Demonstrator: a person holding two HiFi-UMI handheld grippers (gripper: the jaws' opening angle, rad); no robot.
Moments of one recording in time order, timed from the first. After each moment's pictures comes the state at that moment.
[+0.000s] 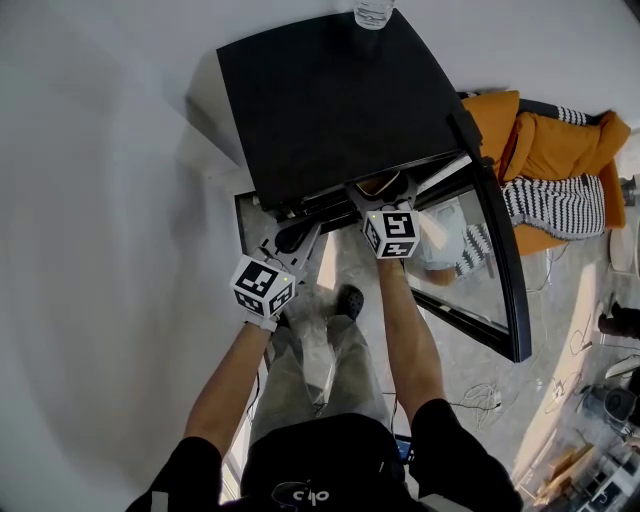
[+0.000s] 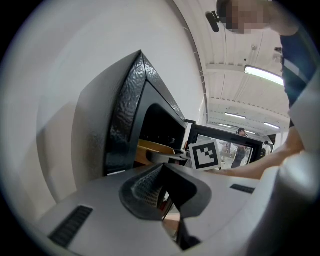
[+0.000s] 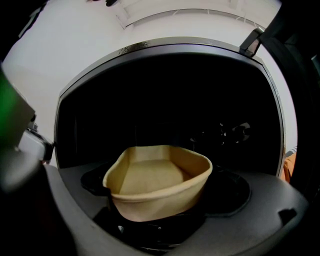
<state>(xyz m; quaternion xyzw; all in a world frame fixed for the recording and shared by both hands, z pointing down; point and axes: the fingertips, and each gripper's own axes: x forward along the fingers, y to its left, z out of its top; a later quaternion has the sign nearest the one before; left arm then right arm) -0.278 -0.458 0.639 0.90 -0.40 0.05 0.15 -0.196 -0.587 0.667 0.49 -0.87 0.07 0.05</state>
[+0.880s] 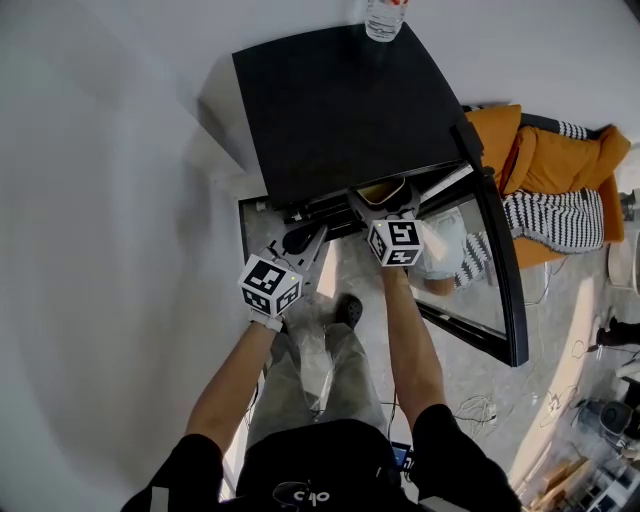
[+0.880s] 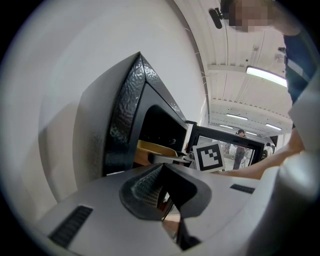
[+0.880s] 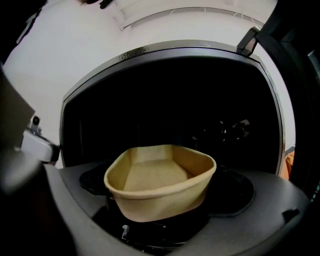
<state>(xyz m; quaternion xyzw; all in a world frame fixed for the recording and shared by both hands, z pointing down) -0.278 -0.458 0.638 0.90 -0.41 0.05 0.16 -0.198 -0.578 0.669 0.48 -0.87 0.08 0.04</state>
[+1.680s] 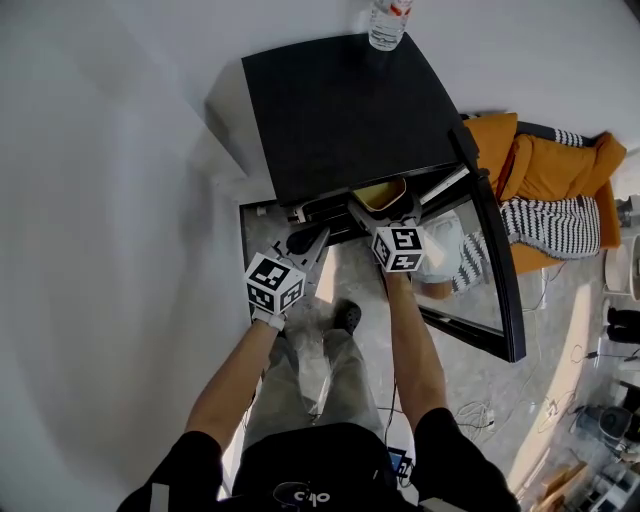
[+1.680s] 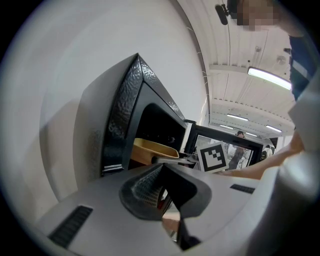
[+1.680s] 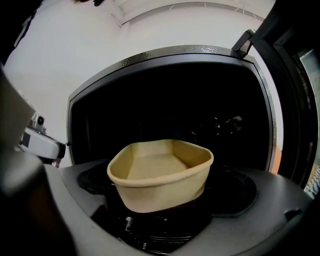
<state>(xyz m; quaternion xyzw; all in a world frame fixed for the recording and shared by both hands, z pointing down) -0.277 -0.453 0.642 0.89 -0.41 0.05 0.17 -0.191 -0.563 0.678 0.47 -0.87 0.10 0.06</state>
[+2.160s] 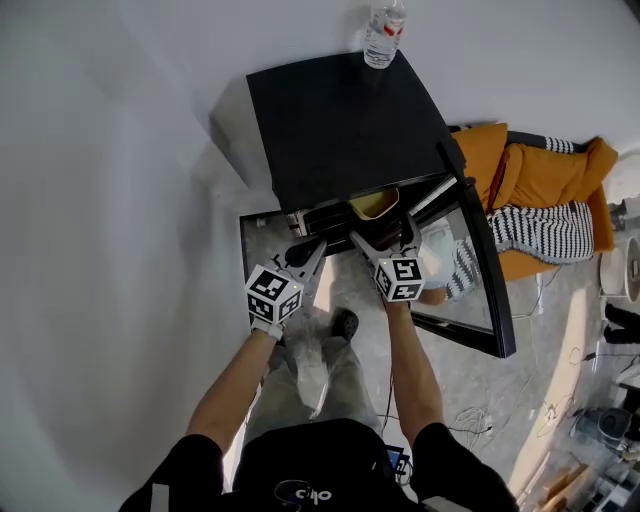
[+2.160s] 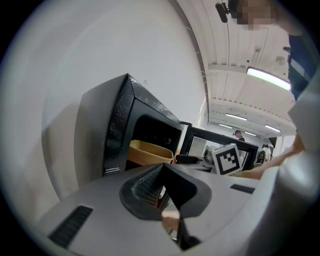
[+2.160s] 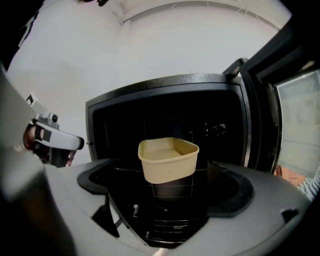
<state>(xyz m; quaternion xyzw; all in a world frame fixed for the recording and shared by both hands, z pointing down) -0.279 -0.433 0.628 0.90 -0.40 0.06 0.18 -0.171 -0.508 0.669 0.47 -0.87 0.11 0.09</state>
